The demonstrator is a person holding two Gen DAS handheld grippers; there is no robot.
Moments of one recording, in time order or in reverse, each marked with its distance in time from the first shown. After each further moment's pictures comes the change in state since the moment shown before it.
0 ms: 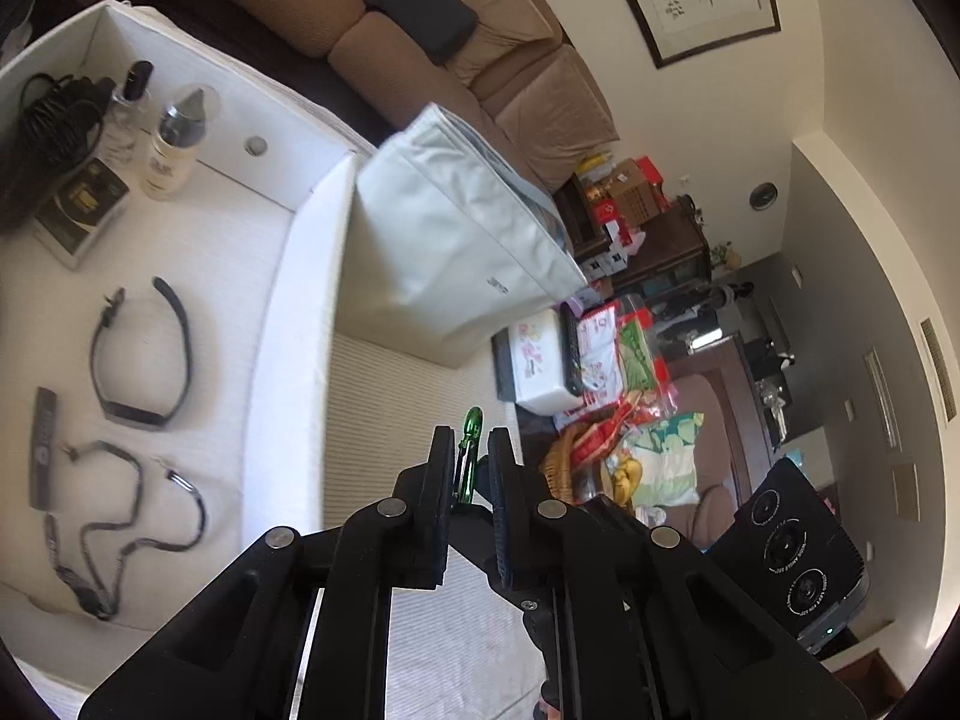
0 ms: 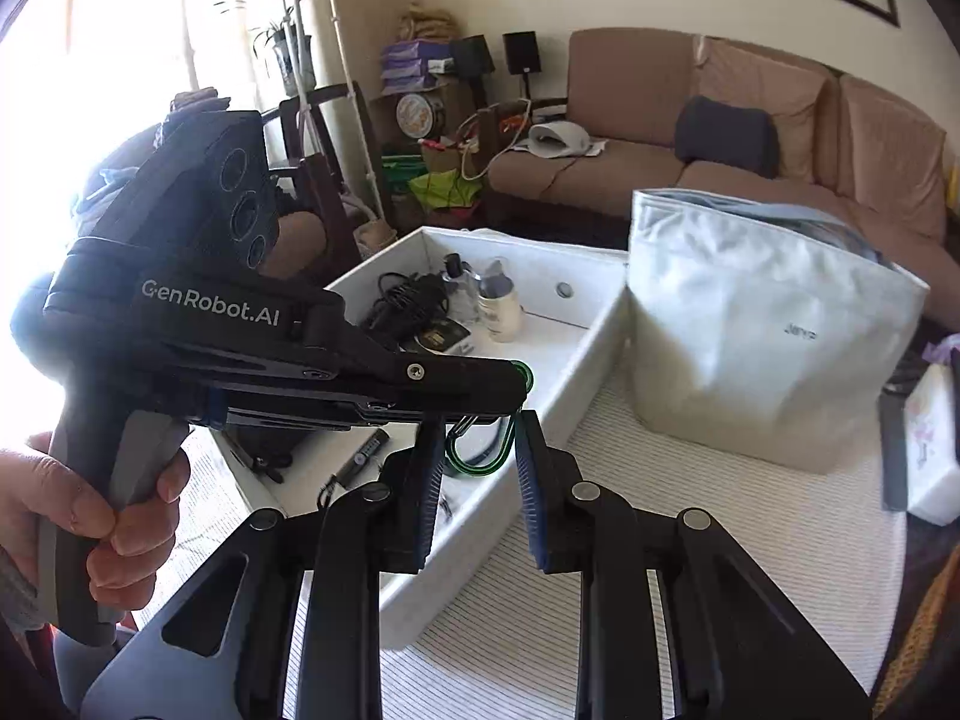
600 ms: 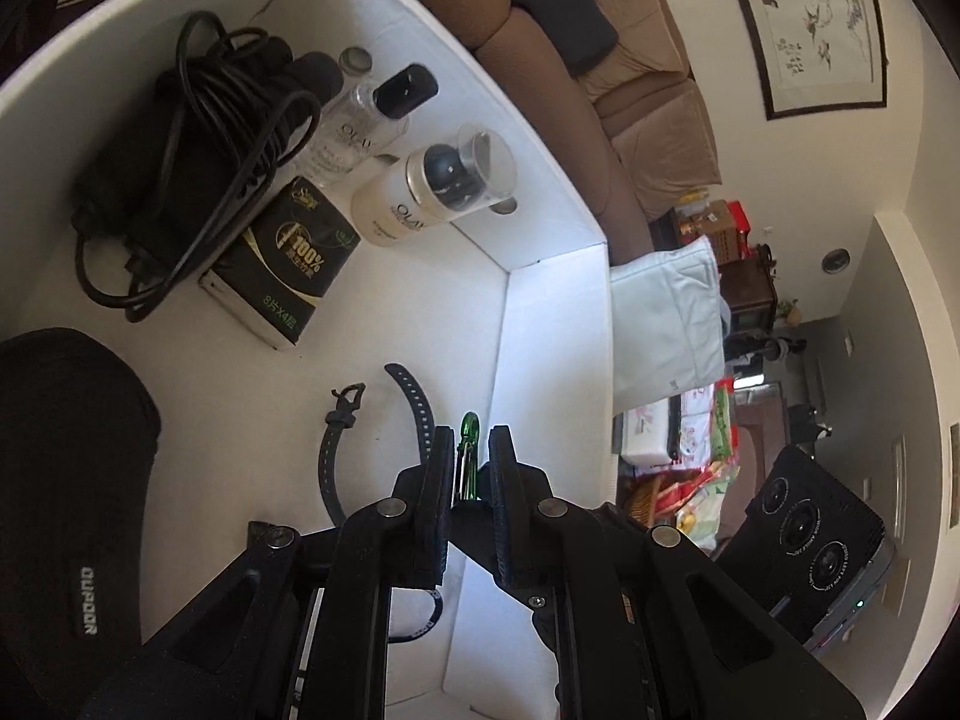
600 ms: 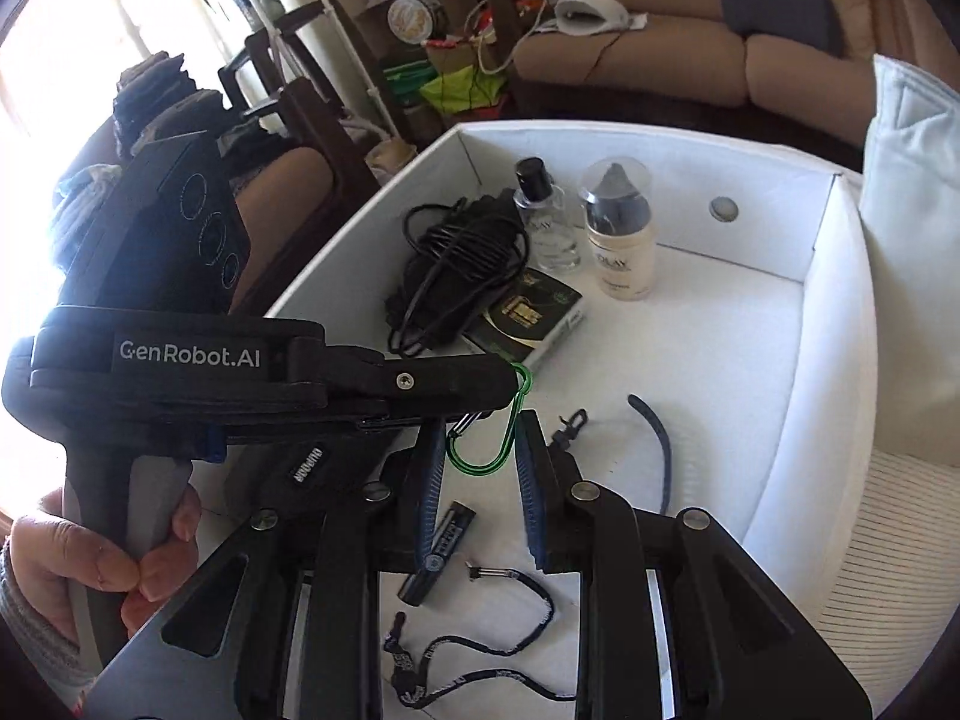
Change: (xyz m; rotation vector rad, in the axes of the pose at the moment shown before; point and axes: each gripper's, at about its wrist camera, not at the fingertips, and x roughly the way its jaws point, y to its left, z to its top) left arm 0.009 0.158 0.076 -0.198 0.056 0.117; right arm 0.195 0.016 0.026 0.154 0.284 0.072
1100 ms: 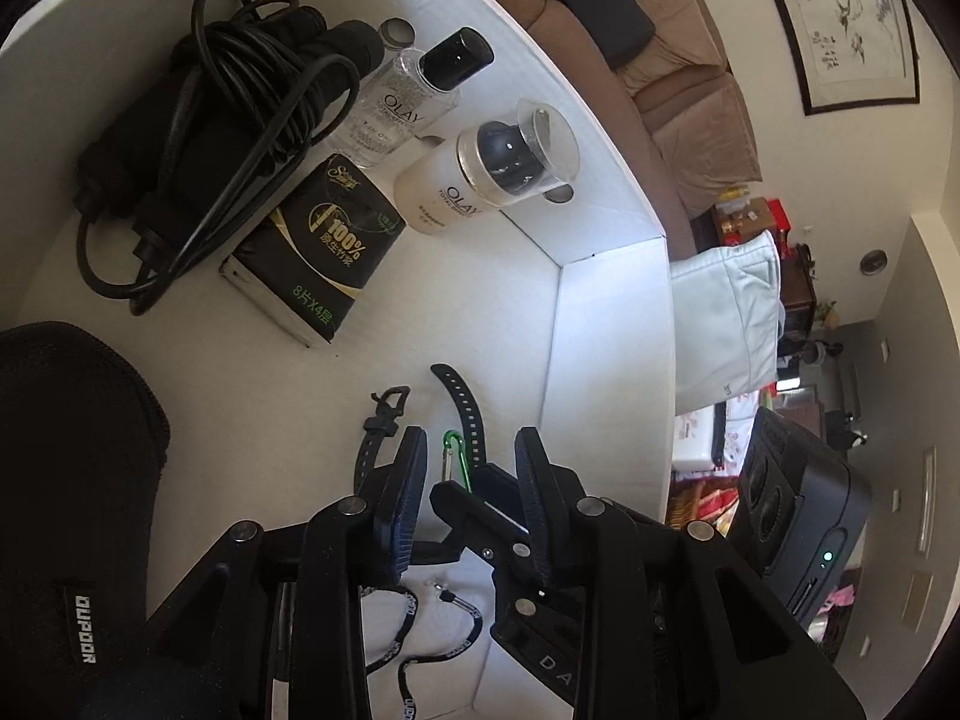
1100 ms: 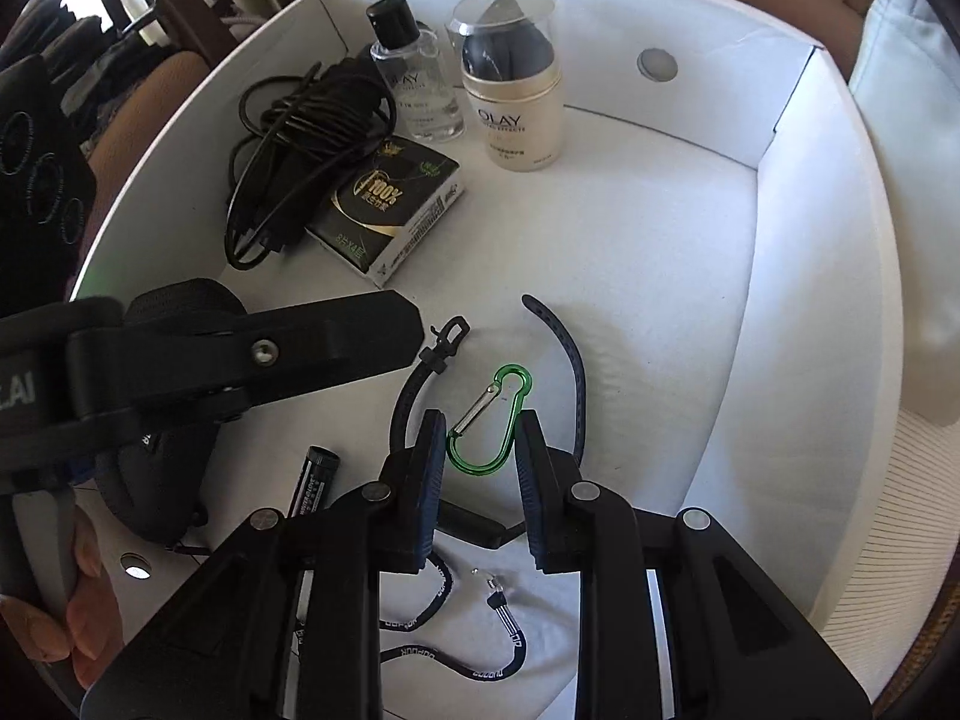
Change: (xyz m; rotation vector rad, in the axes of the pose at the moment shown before) left arm 0.016 0.003 -0.001 -0.004 -0.001 0.104; right arm 0.064 -0.026 0.003 0.067 0.293 -0.198
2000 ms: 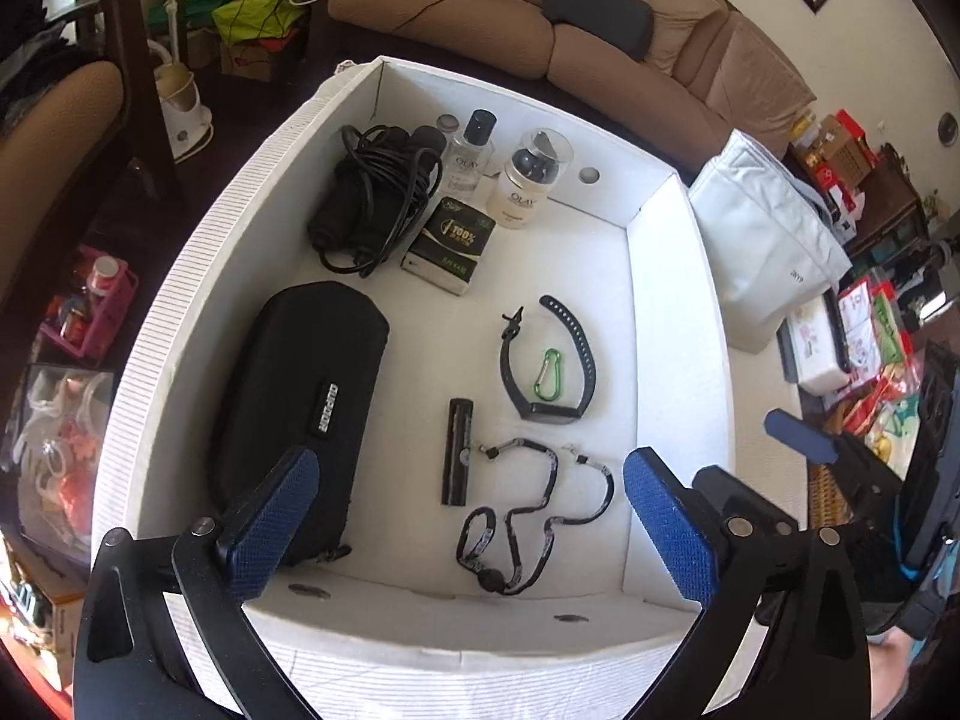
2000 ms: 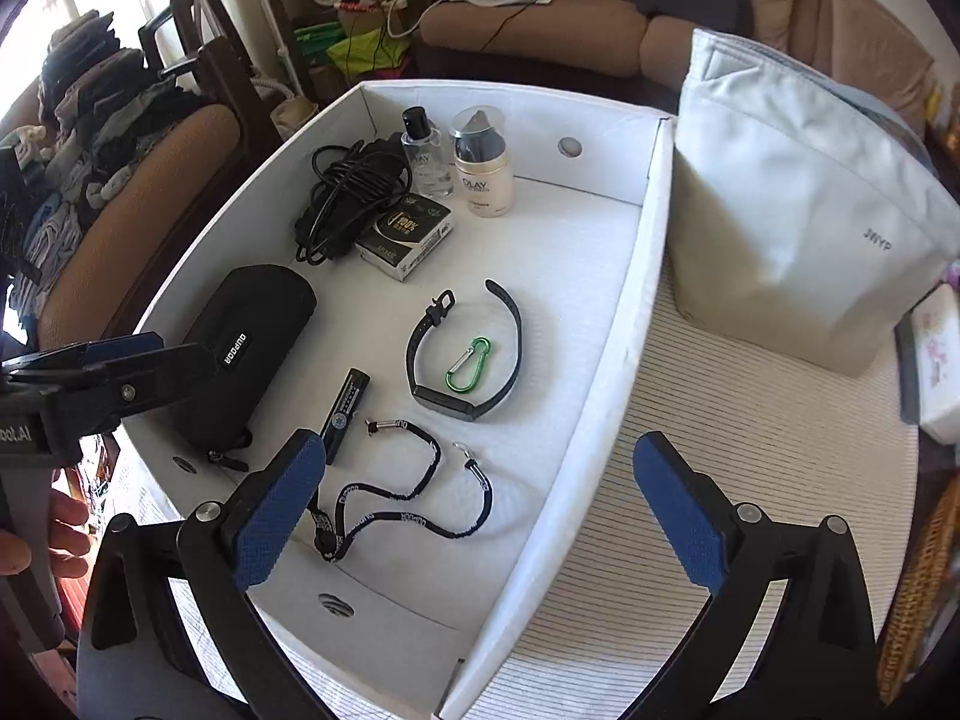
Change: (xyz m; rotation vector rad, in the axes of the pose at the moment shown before) left arm -0.112 -0.039 -0.098 0.272 -0.135 0.446; right arm -0.131 -0.001 -0.091 0.001 -0.227 -0.049
